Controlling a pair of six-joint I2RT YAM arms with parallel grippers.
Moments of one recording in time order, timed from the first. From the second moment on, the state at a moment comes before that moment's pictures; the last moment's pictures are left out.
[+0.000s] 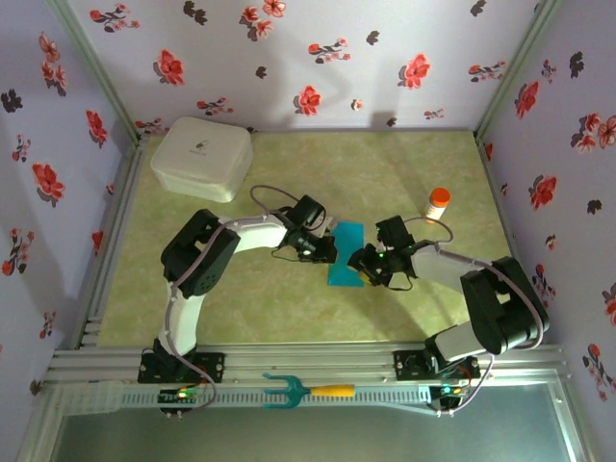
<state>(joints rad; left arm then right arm) -0.79 2.06 1.27 -0.29 0.52 -0.57 0.43 1.44 0.59 -0.25 -0.43 1.02</state>
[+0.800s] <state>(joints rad) -0.79 2.06 1.27 -0.29 0.51 -0.58 0.45 1.46 0.62 -0.20 -0.42 1.02</state>
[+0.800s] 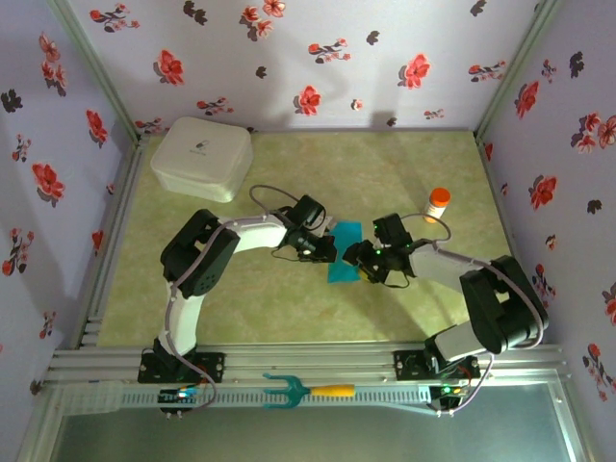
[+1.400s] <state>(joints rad) -0.79 2.06 1.27 -0.30 0.50 -0.58 0.33 1.58 0.69 -0.06 -0.51 0.91</state>
